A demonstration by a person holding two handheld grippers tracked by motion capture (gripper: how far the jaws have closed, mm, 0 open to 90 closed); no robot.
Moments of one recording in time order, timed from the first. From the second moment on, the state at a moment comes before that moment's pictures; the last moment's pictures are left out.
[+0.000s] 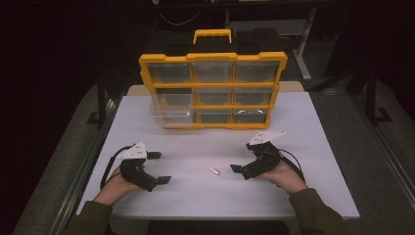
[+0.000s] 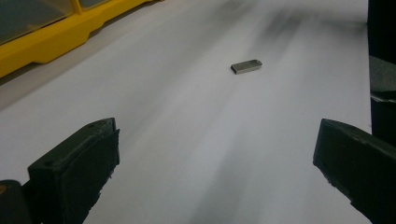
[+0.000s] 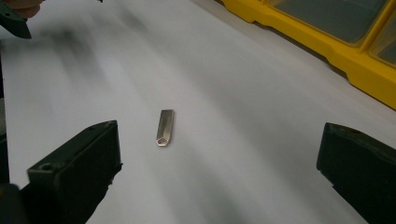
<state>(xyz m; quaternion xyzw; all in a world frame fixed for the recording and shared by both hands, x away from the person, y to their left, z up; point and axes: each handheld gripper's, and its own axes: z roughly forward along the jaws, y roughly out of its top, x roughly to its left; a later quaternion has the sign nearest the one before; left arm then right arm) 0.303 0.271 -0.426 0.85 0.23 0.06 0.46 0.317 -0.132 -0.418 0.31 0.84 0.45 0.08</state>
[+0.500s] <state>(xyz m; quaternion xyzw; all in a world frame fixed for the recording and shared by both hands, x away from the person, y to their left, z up) 0.302 0.273 -0.427 0.85 0.23 0.06 0.46 0.322 -0.122 -0.417 0.30 0.84 0.44 0.07</state>
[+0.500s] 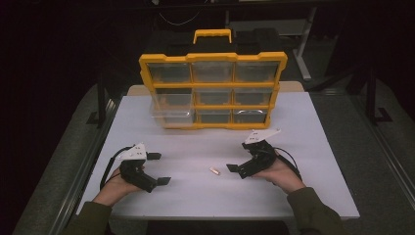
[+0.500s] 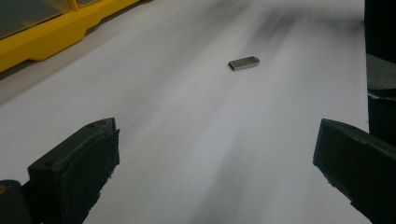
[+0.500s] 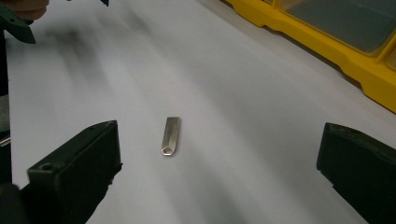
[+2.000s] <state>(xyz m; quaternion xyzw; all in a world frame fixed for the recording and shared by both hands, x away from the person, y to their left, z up) 0.303 0.270 -0.431 0.85 0.22 0.05 0.47 0.342 -0.085 -0.411 0.27 0.85 0.45 0.06</state>
